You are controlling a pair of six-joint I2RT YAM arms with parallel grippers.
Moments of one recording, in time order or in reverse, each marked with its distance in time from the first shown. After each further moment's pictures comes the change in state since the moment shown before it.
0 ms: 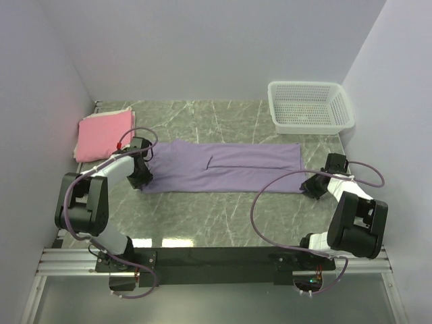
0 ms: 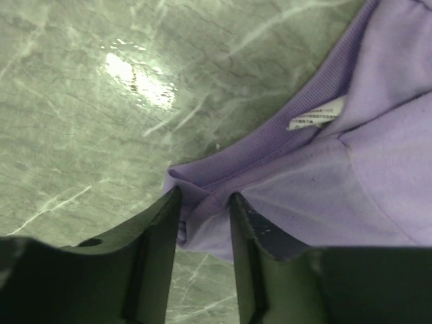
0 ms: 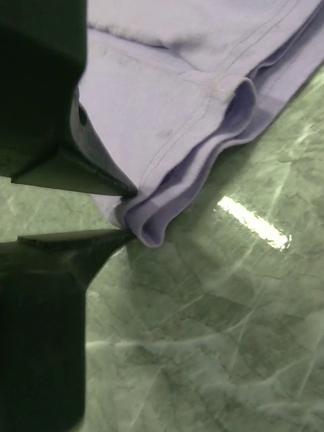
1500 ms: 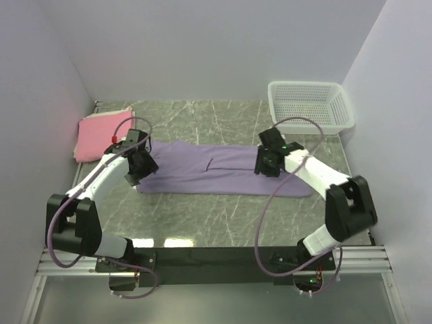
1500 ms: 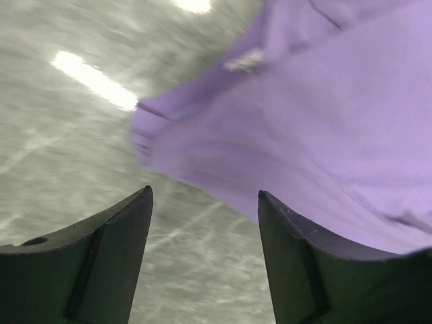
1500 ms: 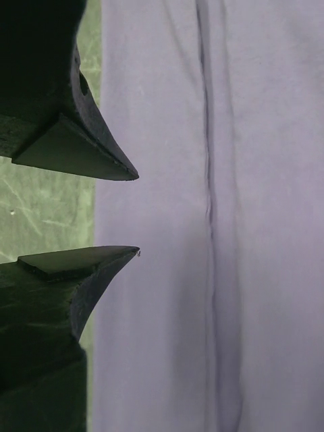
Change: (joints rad) left arm -0.029 -0.190 0.096 -0.195 0.071 -0.117; right arm 0.705 0.129 0.385 -0.207 0.240 -0.156
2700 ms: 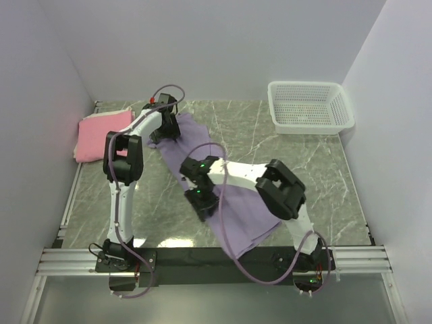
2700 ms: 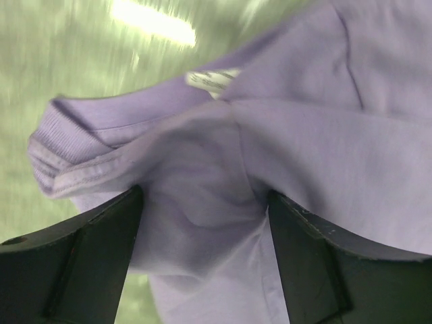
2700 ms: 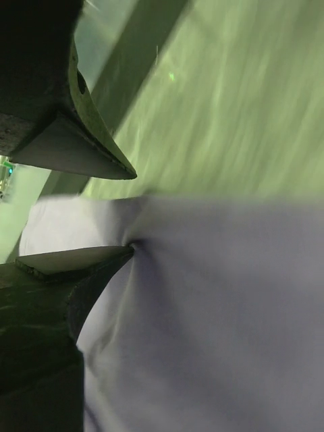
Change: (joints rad) left arm -0.051 0.914 0.912 0.008 -0.034 0.288; right arm 0.597 0.575 0.486 -0.314 -0.362 -0.187
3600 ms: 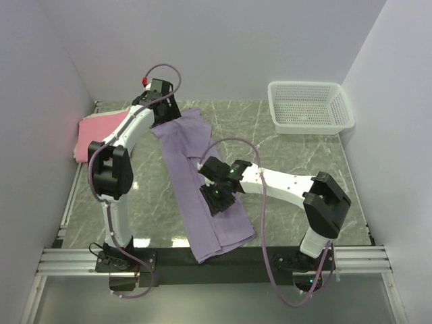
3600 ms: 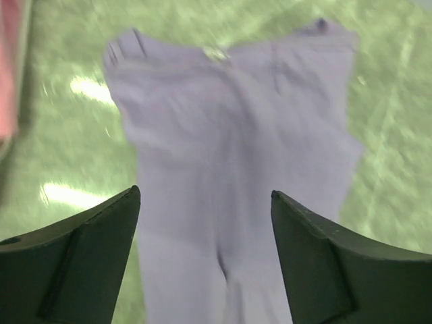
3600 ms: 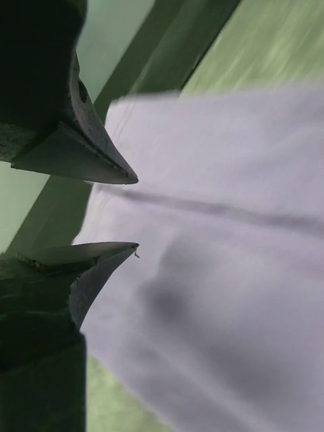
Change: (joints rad) left arm -0.012 -0.217 -0.032 0.115 0.010 -0.016; right arm 0.005 -0.365 -0.226 0.137 0.091 0.073
